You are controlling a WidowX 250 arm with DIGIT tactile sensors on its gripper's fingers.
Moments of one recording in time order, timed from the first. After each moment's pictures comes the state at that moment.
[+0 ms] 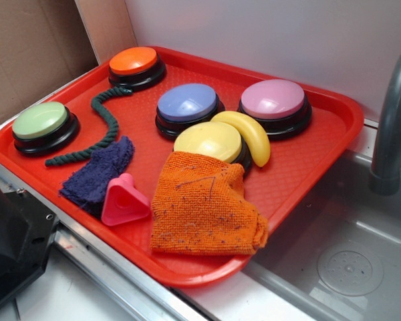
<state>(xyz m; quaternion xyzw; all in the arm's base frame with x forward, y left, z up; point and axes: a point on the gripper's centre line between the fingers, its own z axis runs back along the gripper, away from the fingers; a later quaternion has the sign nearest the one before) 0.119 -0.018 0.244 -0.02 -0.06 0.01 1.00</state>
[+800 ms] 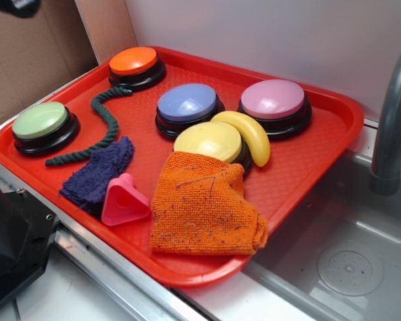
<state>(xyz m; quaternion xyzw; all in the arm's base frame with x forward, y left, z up) 0.144 0.007 0.204 -0.02 -0.07 0.00 1.00</state>
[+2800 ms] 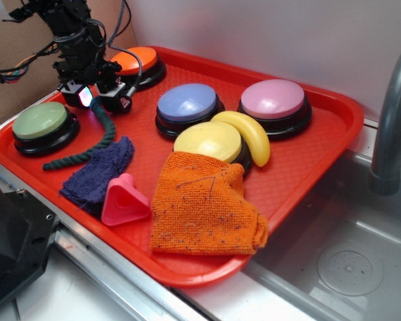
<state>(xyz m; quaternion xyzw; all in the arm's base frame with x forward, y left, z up) 0.243 0.119 0.015 -0.01 -0.05 0.17 0.98</state>
